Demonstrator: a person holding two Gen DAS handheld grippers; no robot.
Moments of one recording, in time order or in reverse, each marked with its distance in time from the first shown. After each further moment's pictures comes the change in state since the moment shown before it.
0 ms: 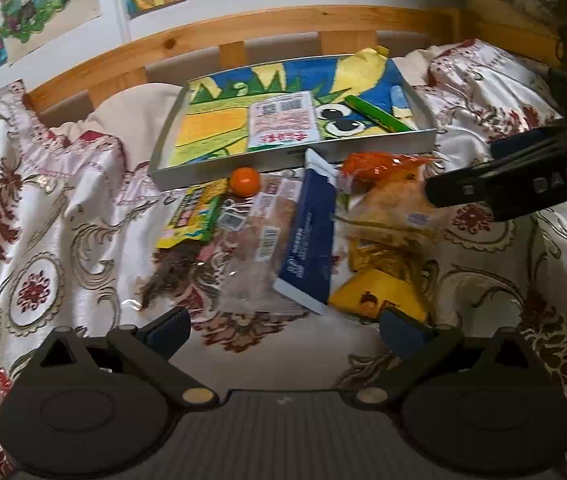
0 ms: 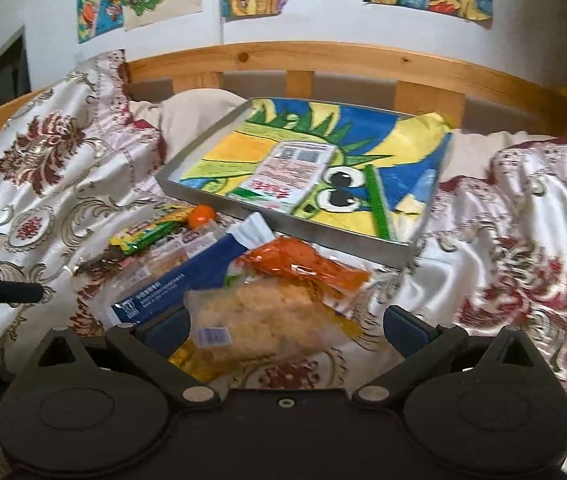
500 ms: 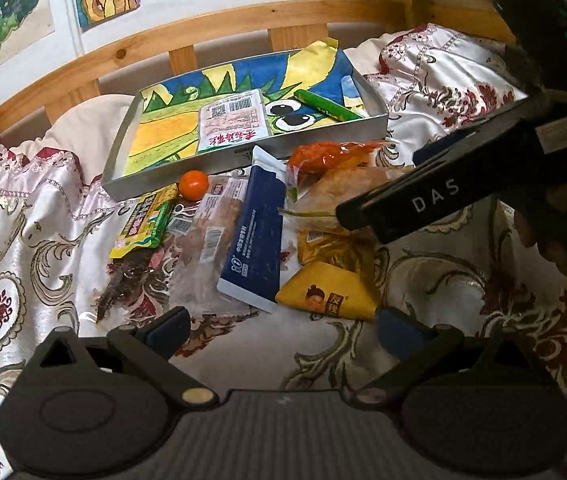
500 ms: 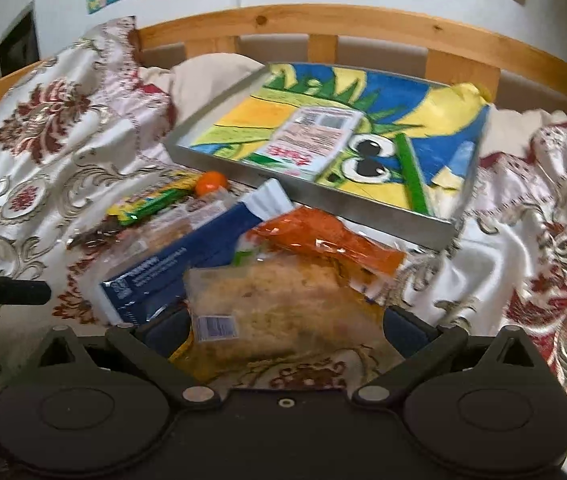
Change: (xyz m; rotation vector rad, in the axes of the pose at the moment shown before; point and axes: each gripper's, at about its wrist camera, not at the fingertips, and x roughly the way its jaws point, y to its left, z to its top) left arm 0.004 -0.021 -0.005 0.075 -0.008 -0.079; right arm 0.038 0.003 -0.006 -0.021 0.079 0.021
